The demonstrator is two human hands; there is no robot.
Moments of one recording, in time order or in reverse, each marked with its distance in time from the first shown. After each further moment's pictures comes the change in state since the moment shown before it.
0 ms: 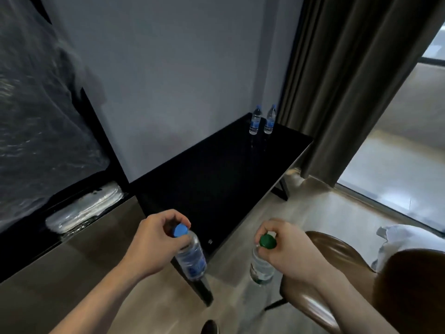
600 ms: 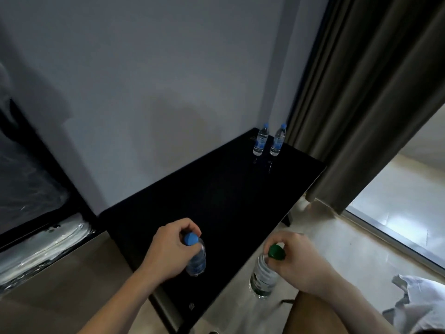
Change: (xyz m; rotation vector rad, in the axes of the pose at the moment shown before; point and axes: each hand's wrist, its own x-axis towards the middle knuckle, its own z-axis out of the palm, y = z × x) left_hand 0.224 -0.013 0.069 0.004 -0.006 -0.051; right_hand 0.203 0.075 -0.059 -0.030 -0.054 -0.033
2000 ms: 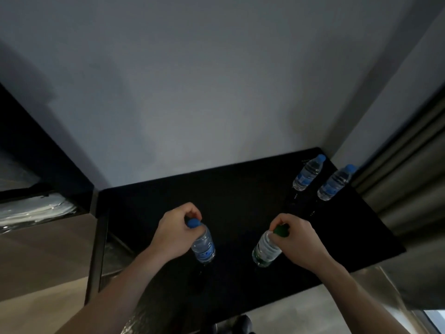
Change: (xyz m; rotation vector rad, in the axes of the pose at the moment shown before) left_hand 0.268 0.062 0.120 -0.021 0.345 -0.396; right_hand 0.381 0.183 -0.117 0.085 -0.287 -0.167
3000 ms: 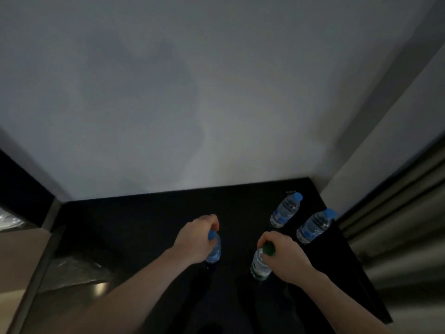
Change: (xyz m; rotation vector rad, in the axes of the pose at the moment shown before) left_hand 0.138 0.107 0.152 0.316 -0.103 0.058; right_hand 0.137 0.115 -0.098 -0.276 -0.243 -0.097
